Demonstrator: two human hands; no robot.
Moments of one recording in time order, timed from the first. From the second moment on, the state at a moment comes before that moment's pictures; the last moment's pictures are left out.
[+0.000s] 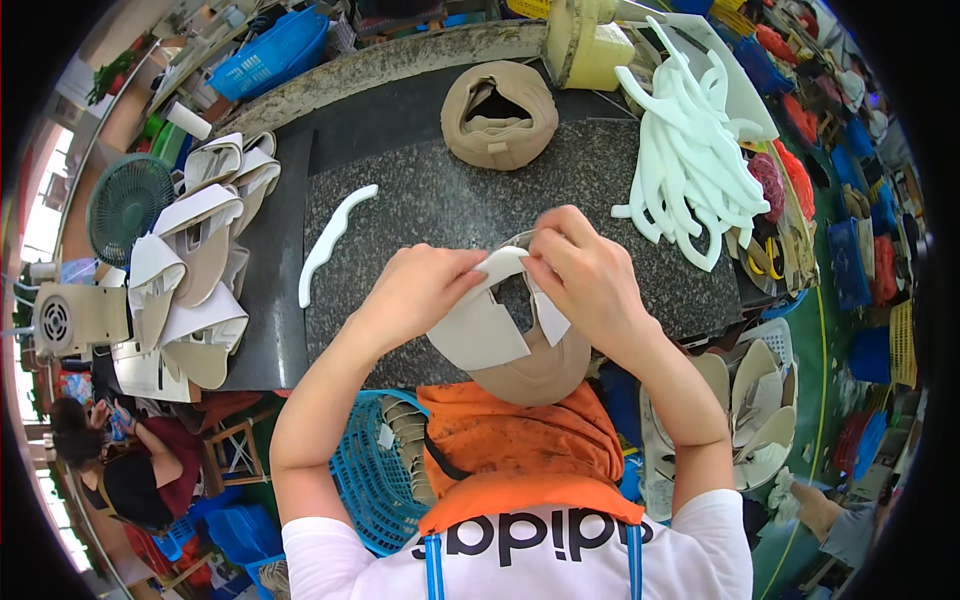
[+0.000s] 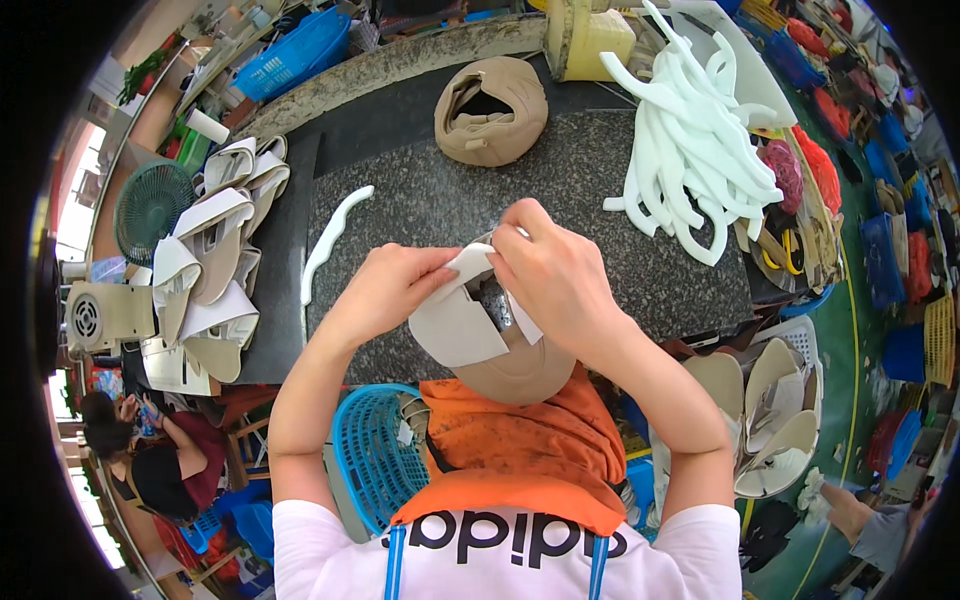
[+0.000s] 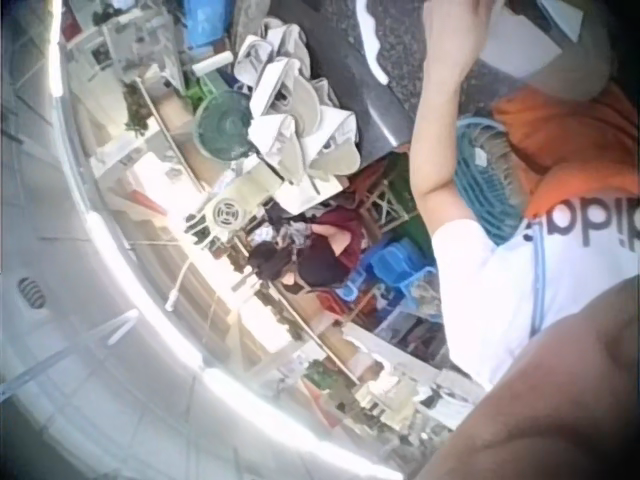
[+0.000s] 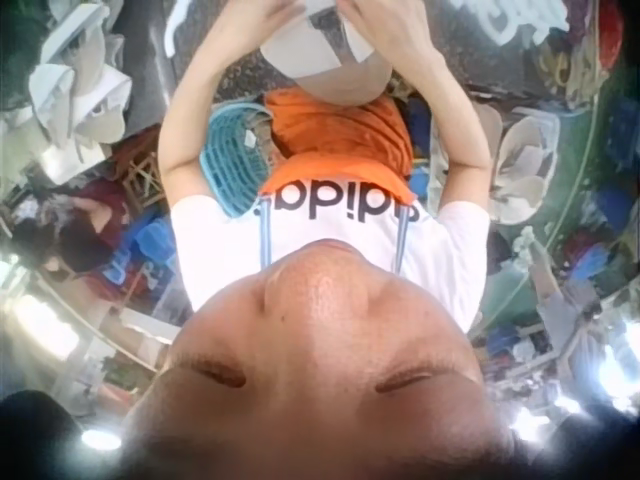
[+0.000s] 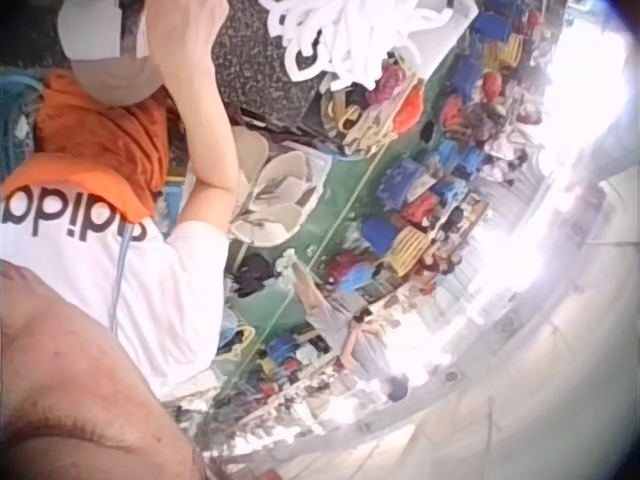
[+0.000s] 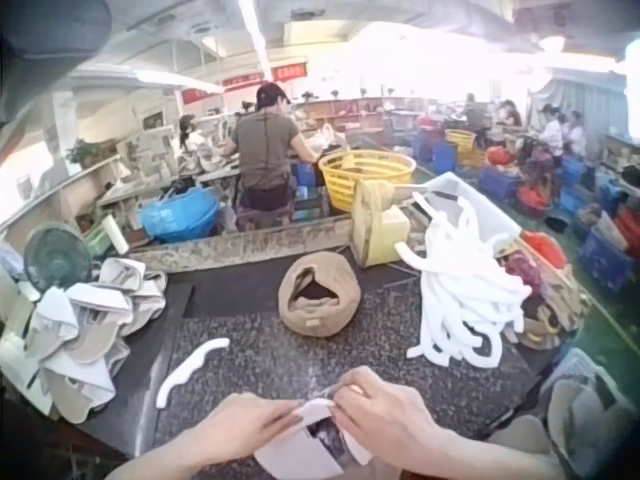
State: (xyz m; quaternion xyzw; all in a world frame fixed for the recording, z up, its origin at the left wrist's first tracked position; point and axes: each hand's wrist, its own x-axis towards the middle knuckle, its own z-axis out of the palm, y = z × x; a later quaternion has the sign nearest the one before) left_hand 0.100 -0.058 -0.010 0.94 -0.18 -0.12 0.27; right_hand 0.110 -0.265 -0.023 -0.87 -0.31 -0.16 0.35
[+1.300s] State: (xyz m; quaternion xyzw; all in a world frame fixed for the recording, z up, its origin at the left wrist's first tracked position) left_hand 0.093 -0.063 -0.027 0.93 -0.03 0.00 0.36; right_hand 0.128 -0.231 -0.041 -0.84 -0.26 -0.06 0.47
